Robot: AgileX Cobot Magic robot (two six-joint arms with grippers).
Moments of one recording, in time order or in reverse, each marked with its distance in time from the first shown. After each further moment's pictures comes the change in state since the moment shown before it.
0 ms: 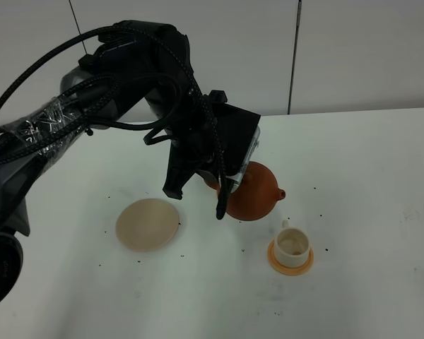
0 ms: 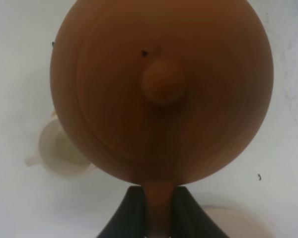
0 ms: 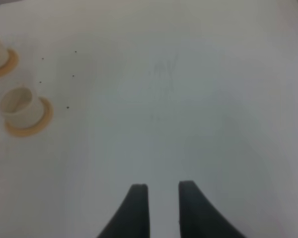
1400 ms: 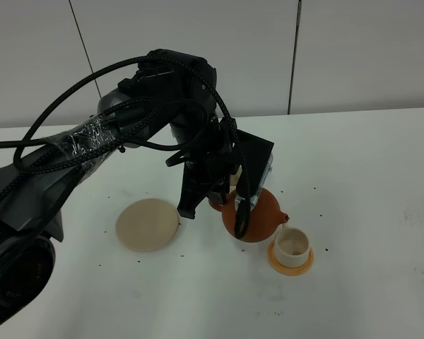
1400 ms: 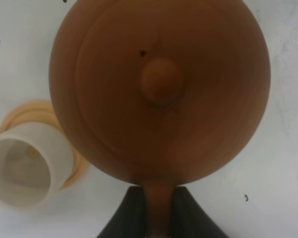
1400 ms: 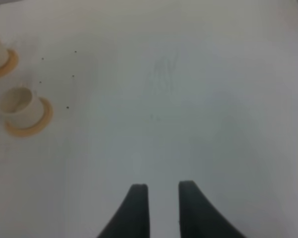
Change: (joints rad) left arm -0.040 0.078 0.000 0.055 -0.001 -0.059; right arm 0.000 0.000 0.000 0.000 0.000 0.000
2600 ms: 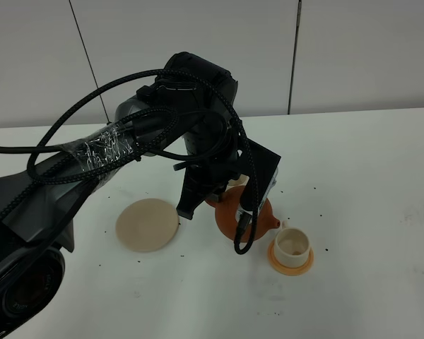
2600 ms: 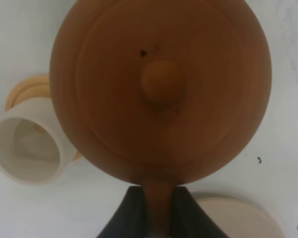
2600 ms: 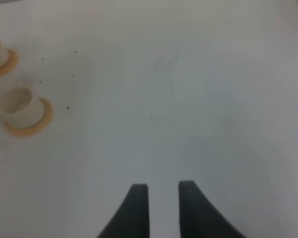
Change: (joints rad) left arm -0.060 0.000 0.000 0.171 0.000 -0.023; right arm 0.000 0.000 0.000 0.000 0.000 0.000
